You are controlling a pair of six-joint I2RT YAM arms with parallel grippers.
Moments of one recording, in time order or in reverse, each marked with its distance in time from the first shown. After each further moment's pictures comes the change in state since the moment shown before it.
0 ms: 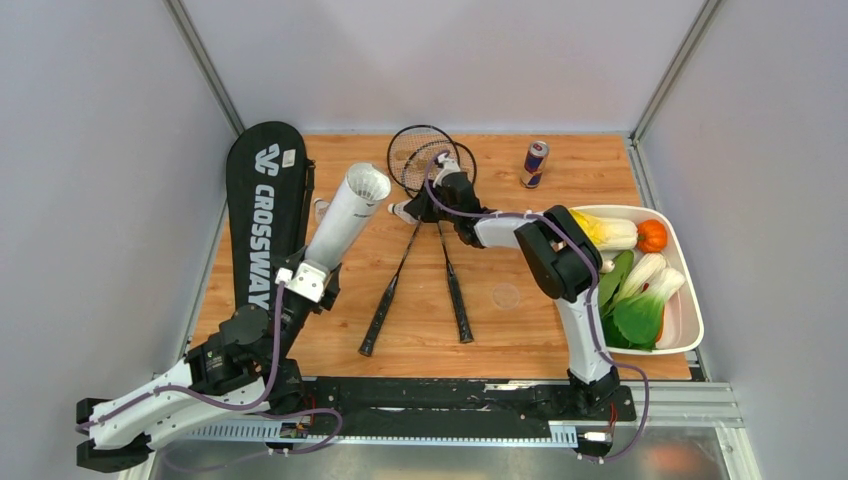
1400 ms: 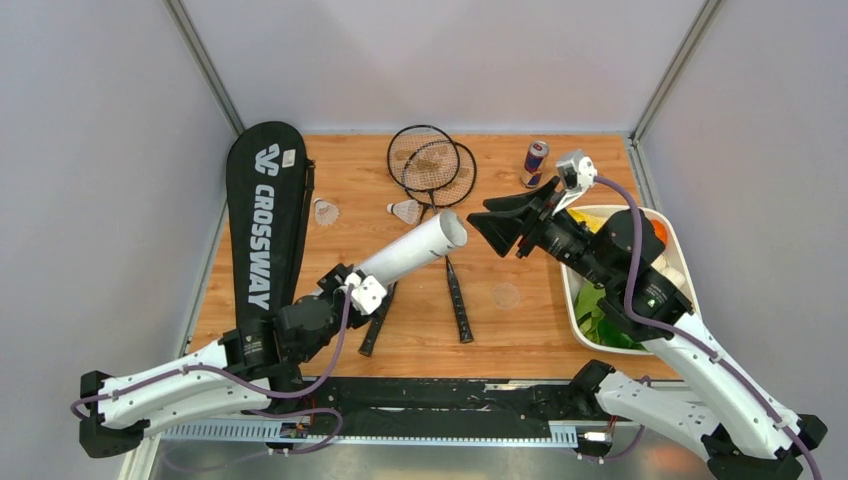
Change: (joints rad) left arm -0.031 0.266 0.000 -0.102 0.236 -0.046; right arm 0.146 -1.359 -0.262 -0.632 -0.023 -0.232
